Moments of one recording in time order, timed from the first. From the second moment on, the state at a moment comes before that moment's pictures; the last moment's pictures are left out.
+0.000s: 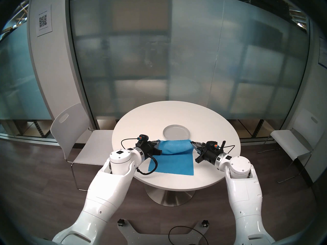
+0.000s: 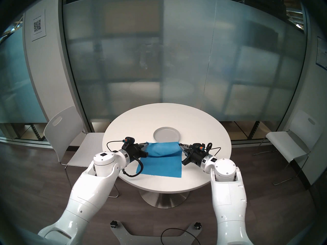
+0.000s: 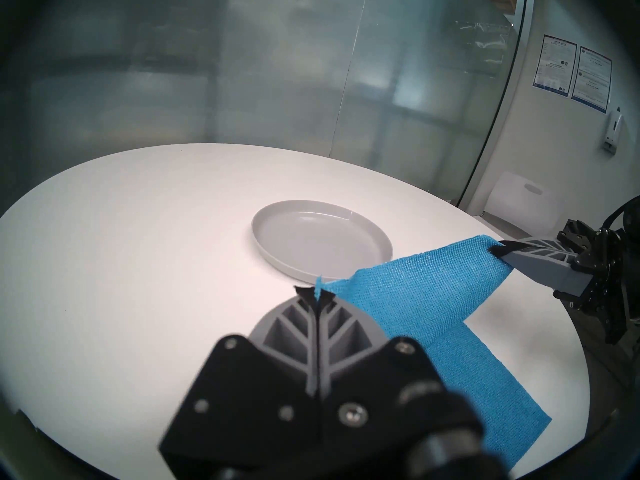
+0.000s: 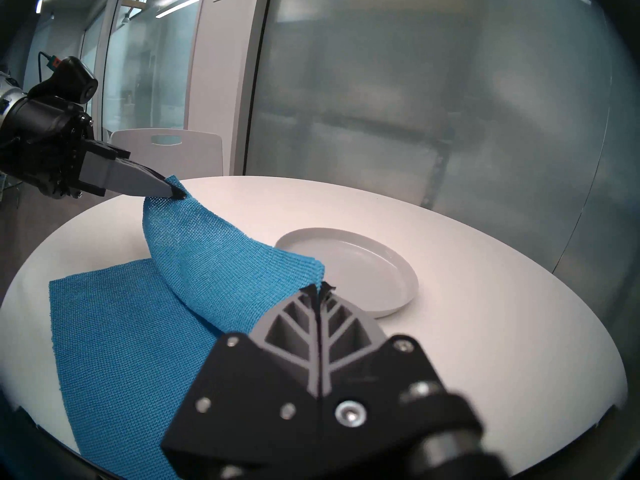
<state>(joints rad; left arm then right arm) 1.44 -1.42 -1.36 -1.50 -0.27 0.37 -0.32 -1.47 -1.52 1.79 -1.45 -0.27 -0.06 0.86</state>
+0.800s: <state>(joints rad) 1.47 -1.41 -1.36 -1.51 -0.27 0.37 -0.30 -1.55 -1.54 1.81 -1.51 -0.27 -0.03 0.88</state>
